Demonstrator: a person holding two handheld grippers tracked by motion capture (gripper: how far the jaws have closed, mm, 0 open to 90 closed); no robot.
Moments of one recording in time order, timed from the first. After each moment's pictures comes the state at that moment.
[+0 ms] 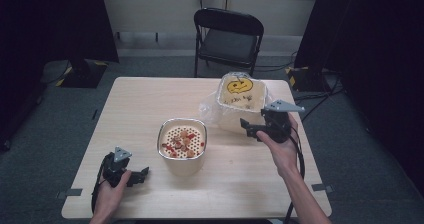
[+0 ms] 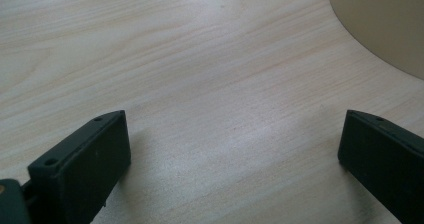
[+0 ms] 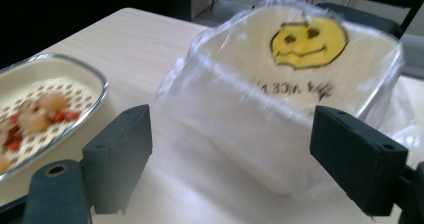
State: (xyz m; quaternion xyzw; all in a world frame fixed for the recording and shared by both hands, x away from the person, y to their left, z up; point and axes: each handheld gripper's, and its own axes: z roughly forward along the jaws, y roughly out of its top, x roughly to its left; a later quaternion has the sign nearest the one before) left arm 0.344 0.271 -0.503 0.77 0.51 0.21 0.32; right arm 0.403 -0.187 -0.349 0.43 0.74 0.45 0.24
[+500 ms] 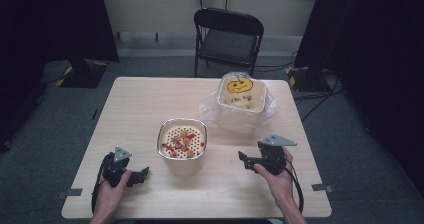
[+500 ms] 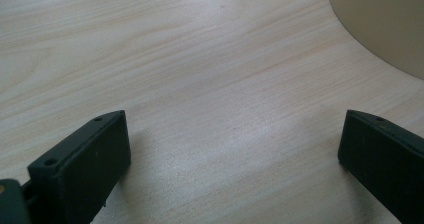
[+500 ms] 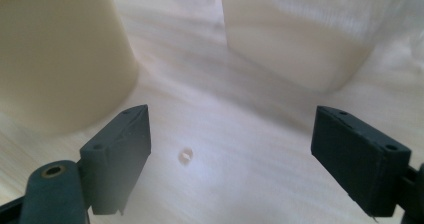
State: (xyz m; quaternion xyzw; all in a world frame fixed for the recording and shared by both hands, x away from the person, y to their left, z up) left arm 0.344 0.271 -0.503 0.77 0.51 0.21 0.32; right arm 0.362 -0.192 -0.438 0.46 0.76 0.42 0.19
